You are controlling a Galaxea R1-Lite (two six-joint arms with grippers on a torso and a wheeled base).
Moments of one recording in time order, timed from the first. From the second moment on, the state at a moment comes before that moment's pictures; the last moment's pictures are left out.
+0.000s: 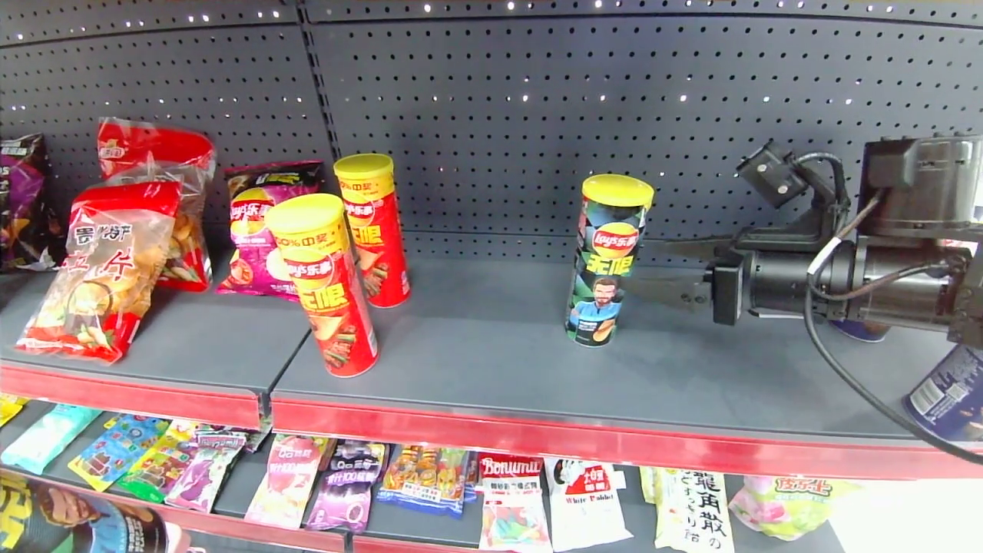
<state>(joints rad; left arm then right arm) 0.01 0.36 -0.45 0.10 -0.30 0.14 0.32 1.60 -0.96 -0.34 0.49 -0.15</state>
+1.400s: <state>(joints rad) 0.01 0.37 -0.42 0.11 -0.30 0.15 0.32 1.80 -1.08 -0.44 0.49 -0.15</state>
